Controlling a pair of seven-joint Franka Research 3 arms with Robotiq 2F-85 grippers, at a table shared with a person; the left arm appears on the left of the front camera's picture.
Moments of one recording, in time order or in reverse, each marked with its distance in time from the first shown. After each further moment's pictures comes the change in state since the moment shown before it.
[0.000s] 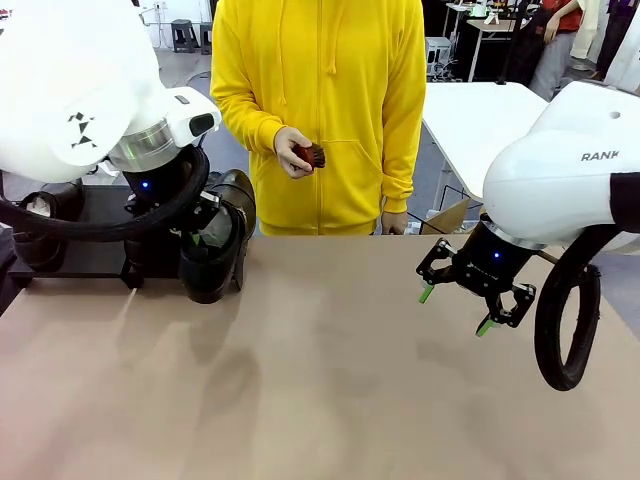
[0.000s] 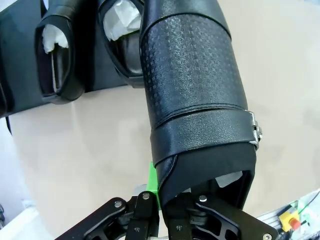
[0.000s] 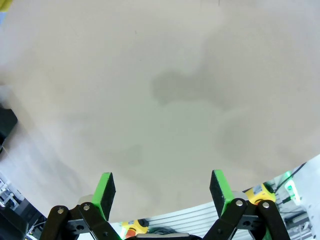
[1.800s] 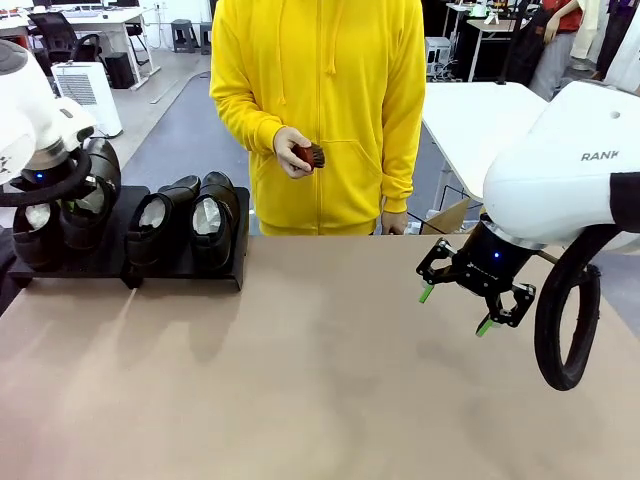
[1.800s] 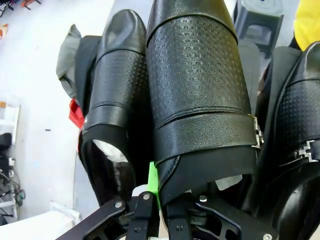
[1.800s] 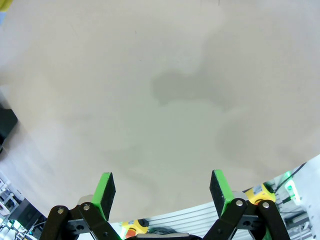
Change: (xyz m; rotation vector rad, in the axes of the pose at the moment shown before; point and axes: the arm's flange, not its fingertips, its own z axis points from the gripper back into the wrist) left arm 0.099 0.244 -0.097 0.343 -0.193 0.203; right arm 0.000 0.000 0.000 0.000 0.000 0.000
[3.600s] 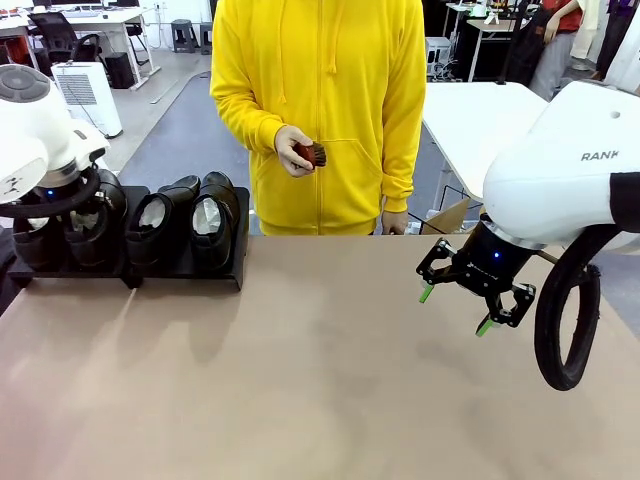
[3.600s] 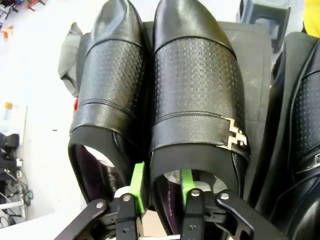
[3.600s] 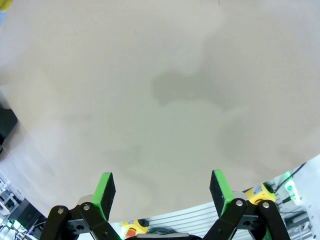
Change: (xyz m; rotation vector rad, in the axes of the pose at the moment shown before) left arm -0.011 -0.009 -0.027 0.043 0.006 -0.033; right arm 0.000 0.000 0.000 0.000 0.000 0.000
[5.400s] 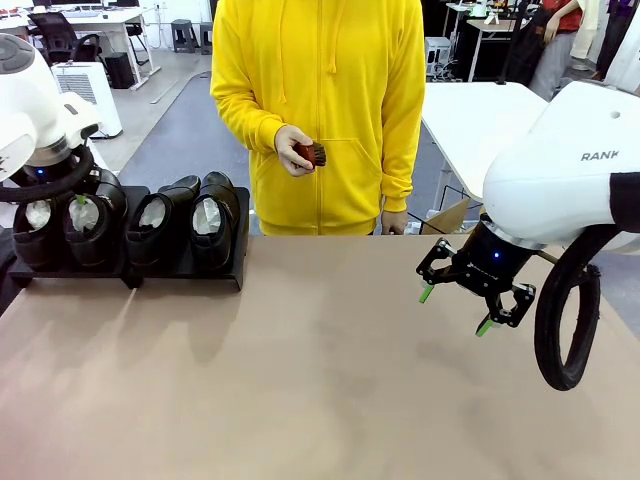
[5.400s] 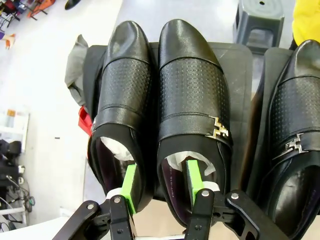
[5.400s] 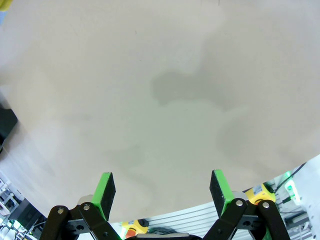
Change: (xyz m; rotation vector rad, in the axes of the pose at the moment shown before) left arm 0.007 0.005 0.046 -0.008 -0.051 -0.004; right arm 0.000 0.000 0.000 0.000 0.000 0.000
